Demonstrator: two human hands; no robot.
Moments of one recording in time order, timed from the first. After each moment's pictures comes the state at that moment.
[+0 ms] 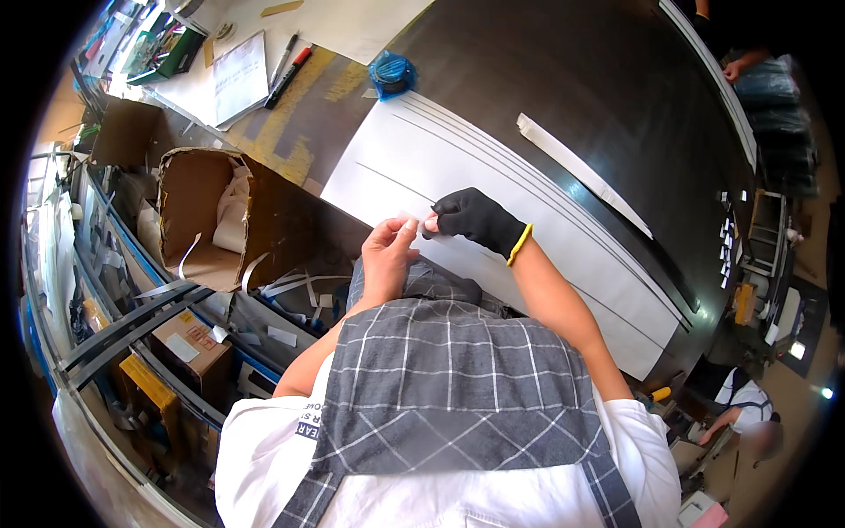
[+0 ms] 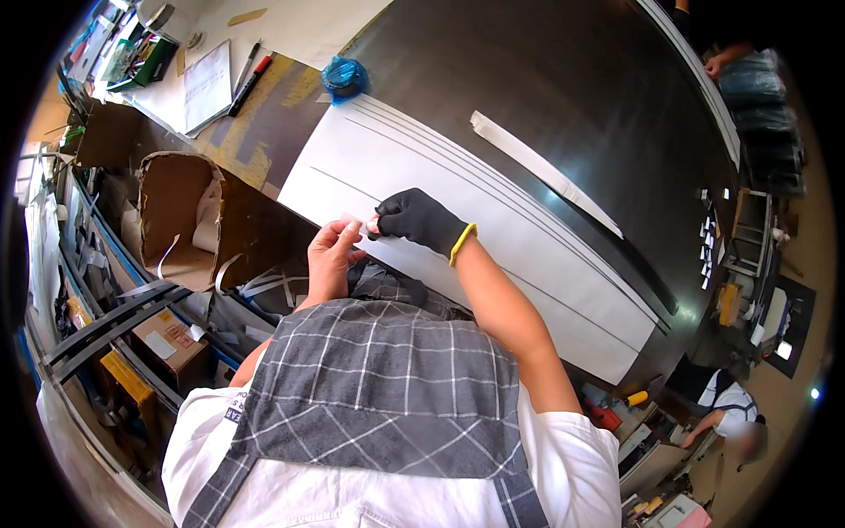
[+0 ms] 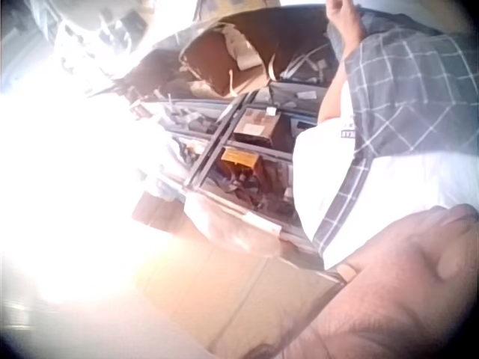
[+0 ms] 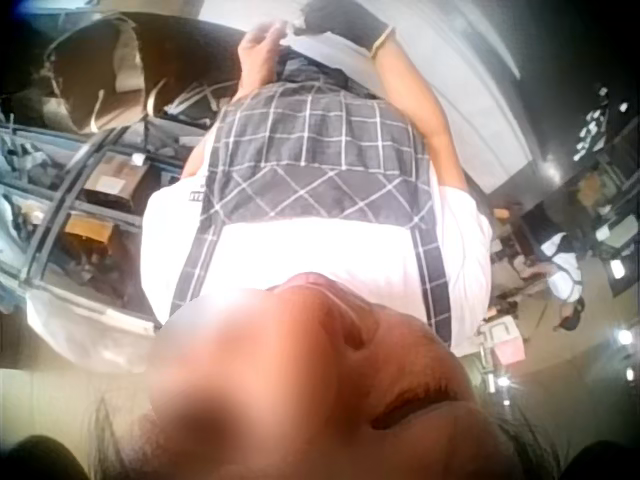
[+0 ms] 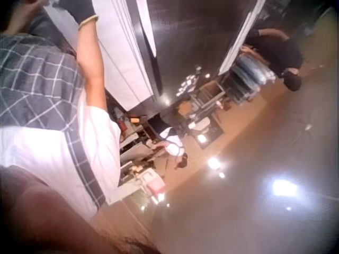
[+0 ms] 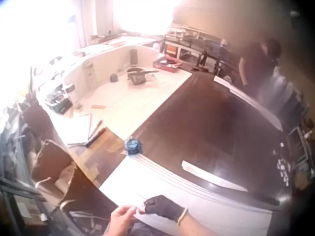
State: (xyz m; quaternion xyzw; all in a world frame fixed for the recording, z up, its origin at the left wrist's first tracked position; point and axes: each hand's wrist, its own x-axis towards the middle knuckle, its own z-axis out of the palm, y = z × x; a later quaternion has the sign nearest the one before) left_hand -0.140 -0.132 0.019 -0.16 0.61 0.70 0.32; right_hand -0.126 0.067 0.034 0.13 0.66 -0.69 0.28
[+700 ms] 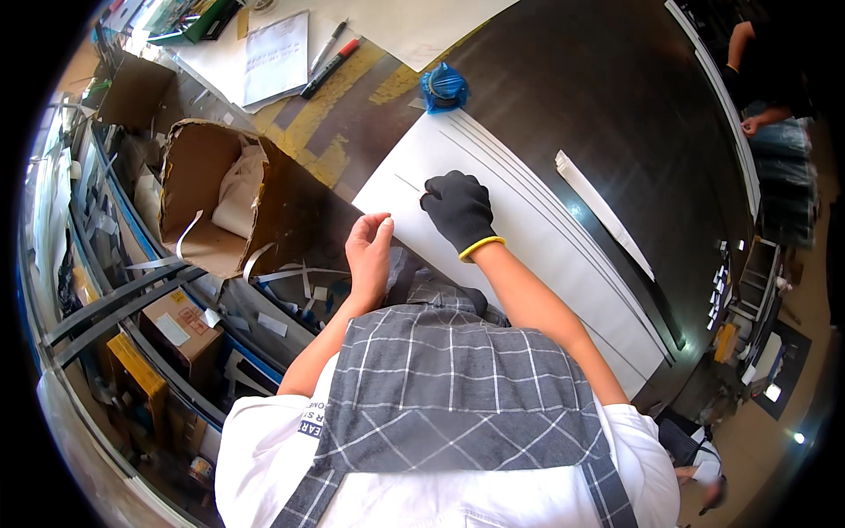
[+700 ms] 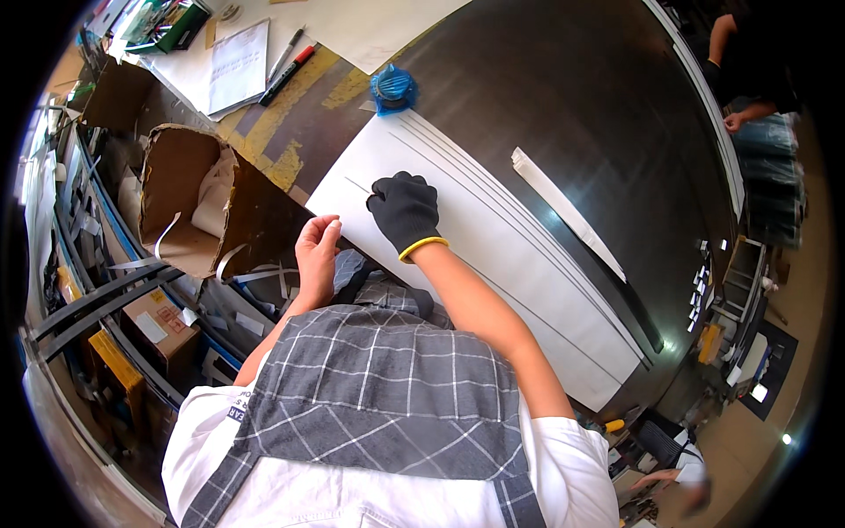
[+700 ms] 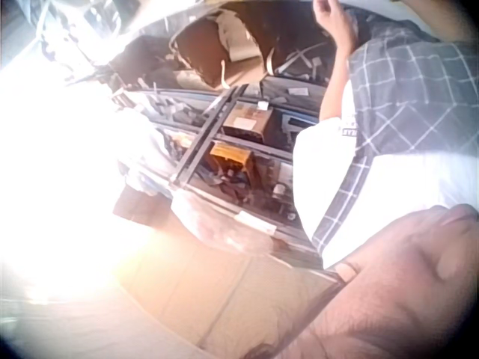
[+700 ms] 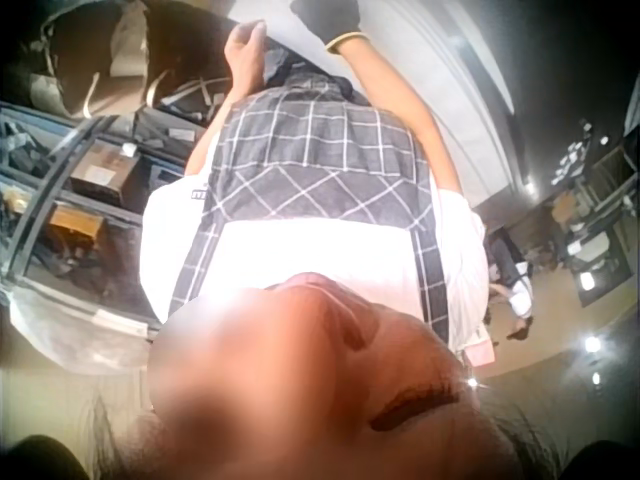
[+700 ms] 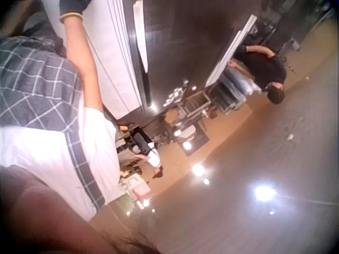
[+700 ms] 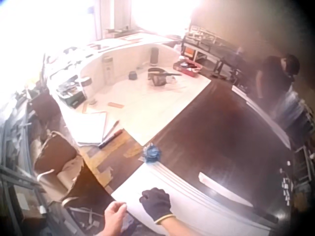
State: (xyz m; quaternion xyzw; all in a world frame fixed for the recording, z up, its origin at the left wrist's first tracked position) left_hand -0.187 -0.175 -0.007 -0.14 0.70 0.67 0.20; right_hand -0.197 0.001 -0.003 0.14 0.95 -0.28 0.03
